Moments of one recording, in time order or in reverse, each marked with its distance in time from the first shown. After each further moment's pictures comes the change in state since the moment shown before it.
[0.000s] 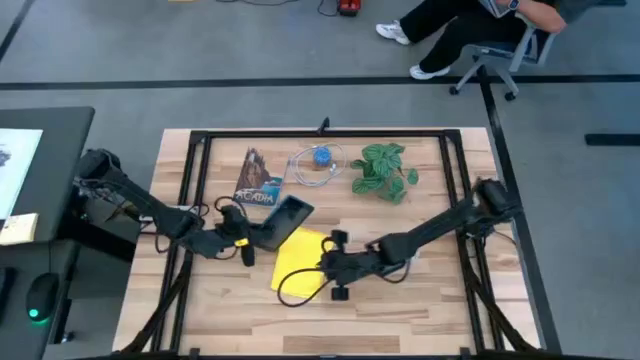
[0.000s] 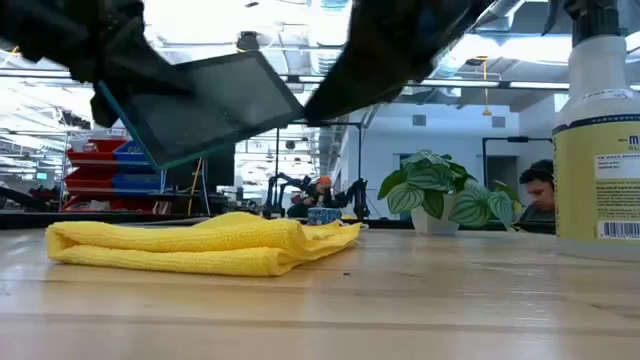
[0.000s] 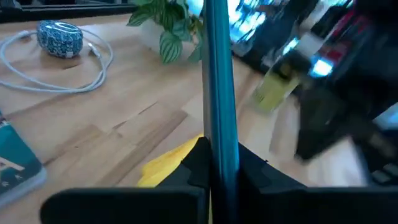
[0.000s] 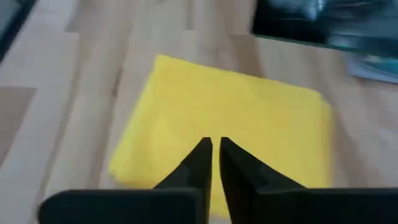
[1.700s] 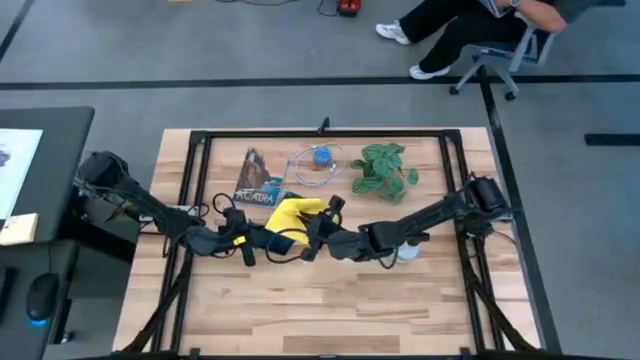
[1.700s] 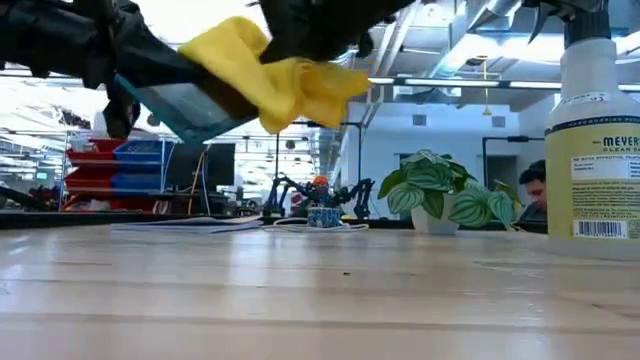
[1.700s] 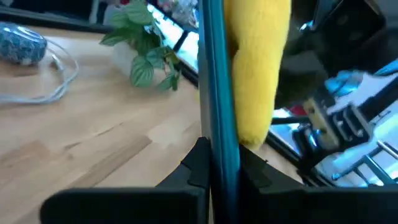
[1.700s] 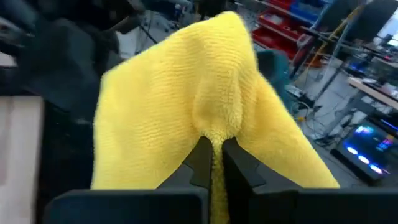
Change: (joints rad) left arm 0.002 0.221 -0.065 0.578 0.004 0.111; right arm -0.085 0.028 0.091 0.304 0.519 -0.245
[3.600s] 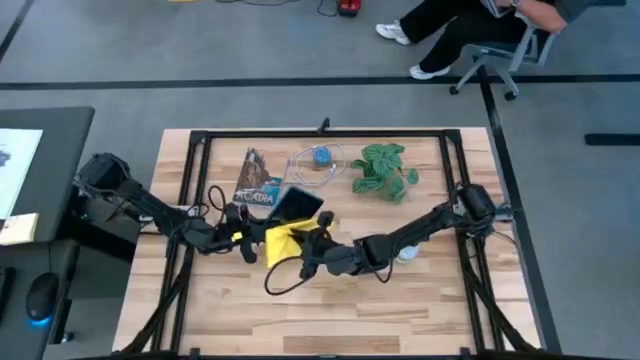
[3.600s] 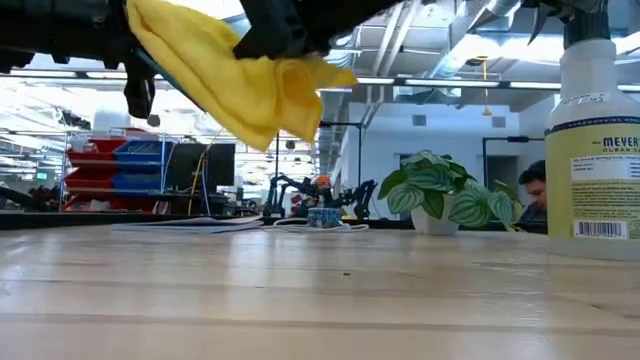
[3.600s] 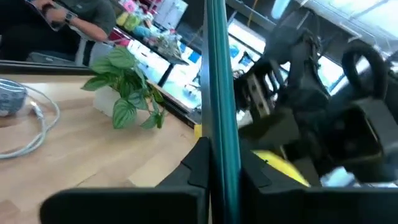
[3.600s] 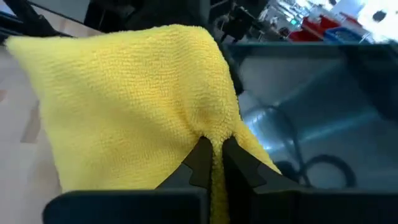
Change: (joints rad) left arm 0.032 0.025 0.005 0.187 0.070 0.154; right arm 0.053 0.046 0.030 0.056 0.046 -0.301
